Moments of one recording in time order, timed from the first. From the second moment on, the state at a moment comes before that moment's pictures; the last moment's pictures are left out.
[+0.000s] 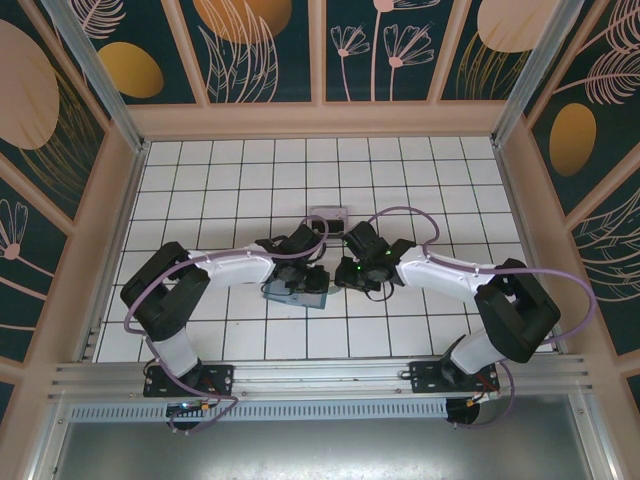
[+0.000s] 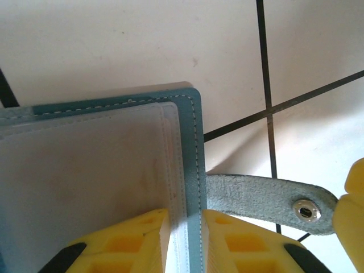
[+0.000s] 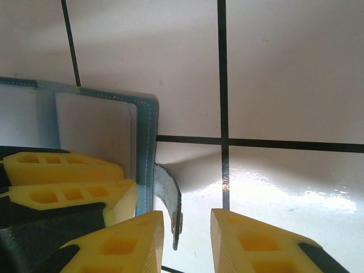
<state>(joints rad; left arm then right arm) -0.82 1.75 0.96 -0.36 0.26 -0.71 0.79 1.49 0.84 -0.46 -0.16 0.86</state>
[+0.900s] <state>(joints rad) -0.85 1.78 1.10 -0.65 -0.01 -0.63 0.79 1.52 0.86 -0.46 -0.16 0.86</state>
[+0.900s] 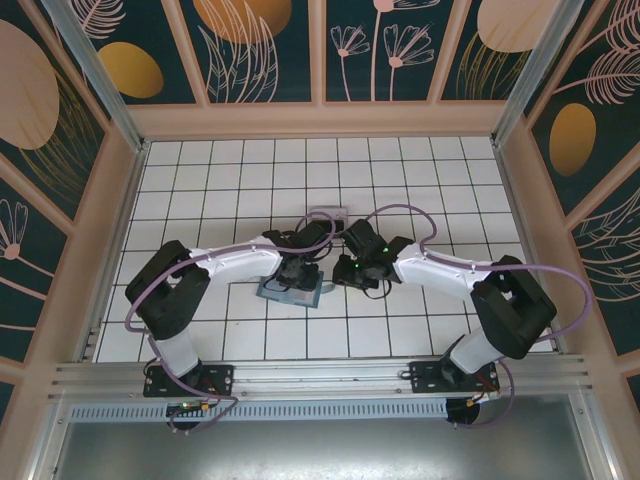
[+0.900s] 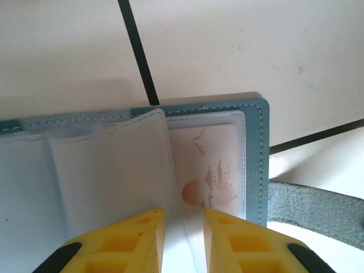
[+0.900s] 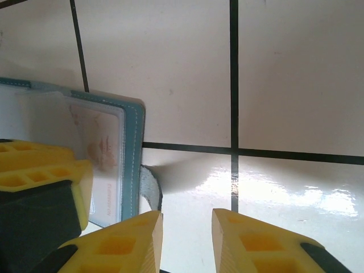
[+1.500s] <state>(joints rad) -0.92 1.85 1.21 -0.82 -0.22 -0.63 0.78 1.52 0.86 -0.46 -0.16 0.85</state>
